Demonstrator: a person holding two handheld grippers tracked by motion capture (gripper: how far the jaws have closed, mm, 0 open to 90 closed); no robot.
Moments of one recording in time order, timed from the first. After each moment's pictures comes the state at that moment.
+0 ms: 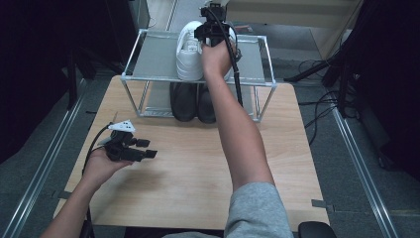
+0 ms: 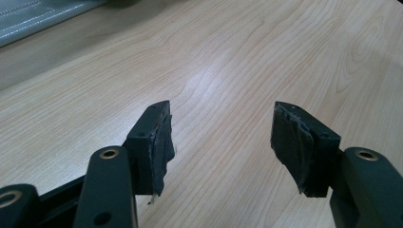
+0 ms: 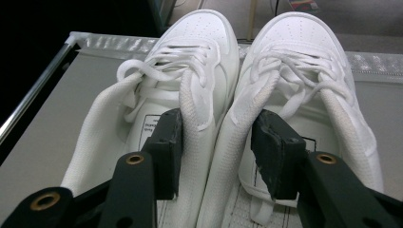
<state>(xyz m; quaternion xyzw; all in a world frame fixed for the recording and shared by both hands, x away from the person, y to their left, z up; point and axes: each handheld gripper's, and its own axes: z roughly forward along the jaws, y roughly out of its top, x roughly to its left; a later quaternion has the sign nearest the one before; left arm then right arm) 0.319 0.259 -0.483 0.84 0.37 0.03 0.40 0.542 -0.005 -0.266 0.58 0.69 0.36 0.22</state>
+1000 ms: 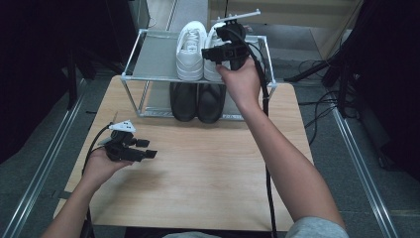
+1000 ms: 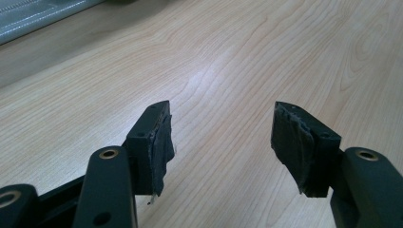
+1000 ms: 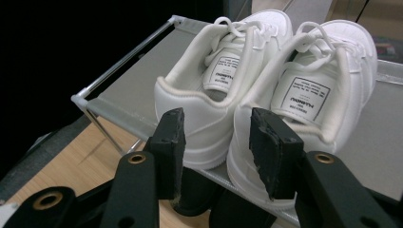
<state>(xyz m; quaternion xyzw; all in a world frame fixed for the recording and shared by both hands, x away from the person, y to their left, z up) 0.319 0.259 -0.483 0.84 0.38 0.03 0.39 0.440 -0.058 -0.253 0.44 0.76 0.45 0.18</state>
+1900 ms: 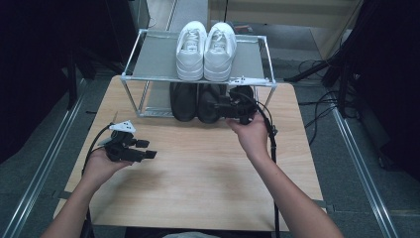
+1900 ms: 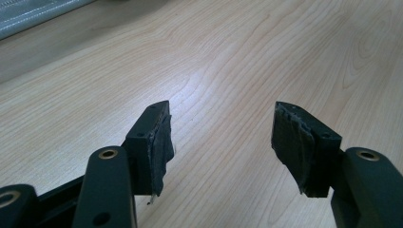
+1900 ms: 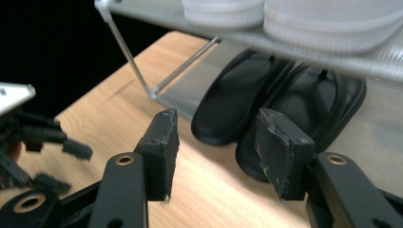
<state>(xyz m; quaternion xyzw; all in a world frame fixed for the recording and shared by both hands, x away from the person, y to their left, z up) 0.319 0.259 -0.485 0.84 0.38 0.03 0.39 0.386 -0.099 -0.371 0.40 0.77 0.48 0.11</state>
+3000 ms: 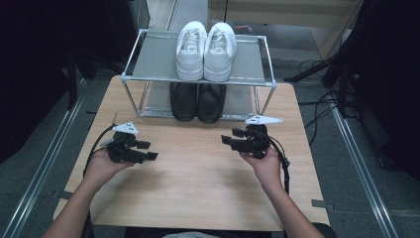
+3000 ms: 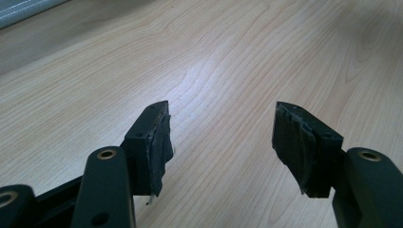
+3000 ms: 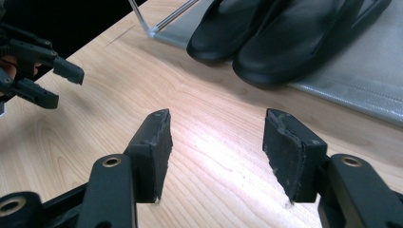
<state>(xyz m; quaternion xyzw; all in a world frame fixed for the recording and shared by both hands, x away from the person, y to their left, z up) 0.319 0.254 -0.489 0.85 0.37 0.03 0.38 0.347 -0.154 -0.461 0.40 0.78 0.48 0.07</state>
